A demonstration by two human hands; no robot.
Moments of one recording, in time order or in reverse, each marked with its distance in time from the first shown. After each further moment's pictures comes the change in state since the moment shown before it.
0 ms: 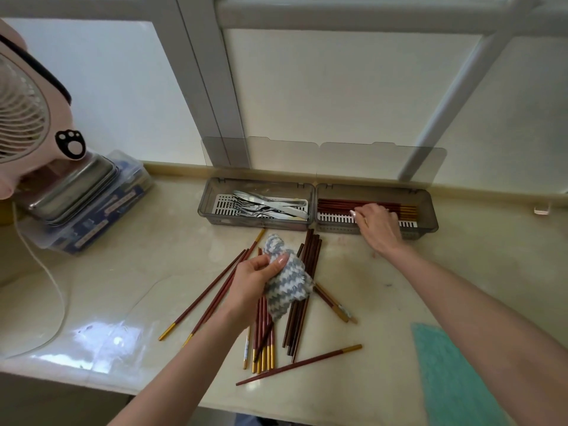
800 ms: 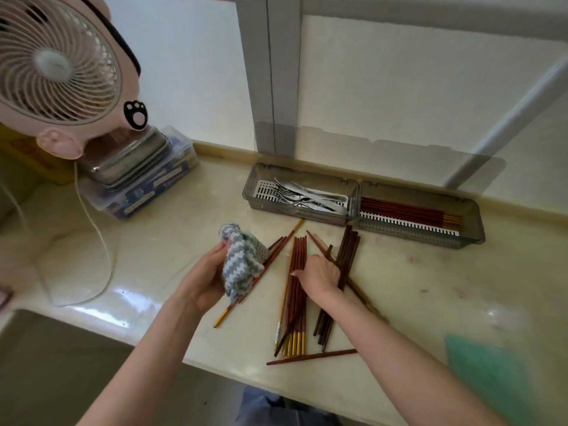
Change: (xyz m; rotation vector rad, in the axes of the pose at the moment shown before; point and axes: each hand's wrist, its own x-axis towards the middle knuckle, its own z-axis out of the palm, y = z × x) left_hand -0.021 0.007 -0.131 -0.422 0.035 -0.034; right_hand -0.098 -0.189 0.071 -0.065 -0.361 0.097
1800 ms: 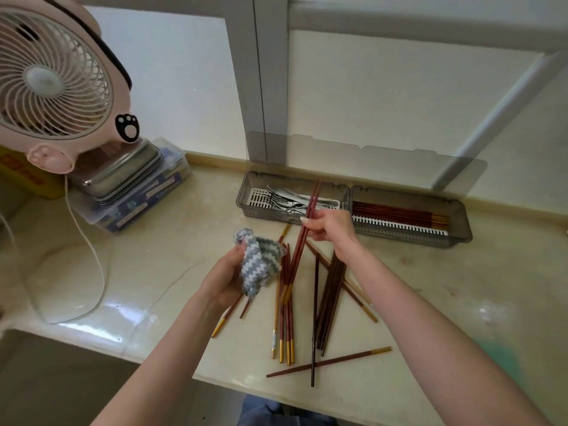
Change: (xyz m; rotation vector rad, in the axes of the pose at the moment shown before) left_hand 0.022 -0.013 0.023 -0.005 -0.040 -0.007; right_hand 0.015 0.001 -0.108 1.203 -0.075 0.021
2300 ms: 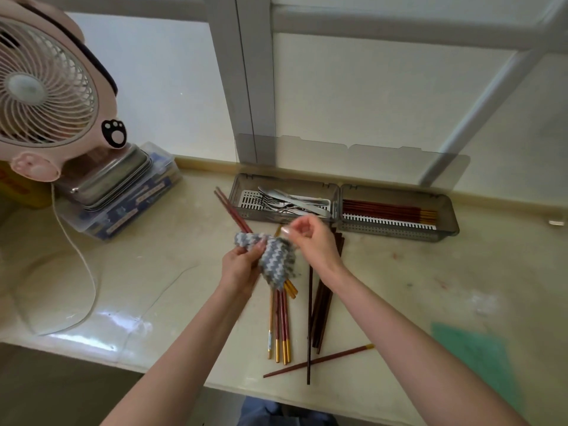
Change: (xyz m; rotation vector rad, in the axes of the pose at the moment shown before) left_hand 0.018 -0.016 0.033 0.035 0.187 0.174; right_hand -0.035 0.023 0.019 -0.212 0.015 -0.271
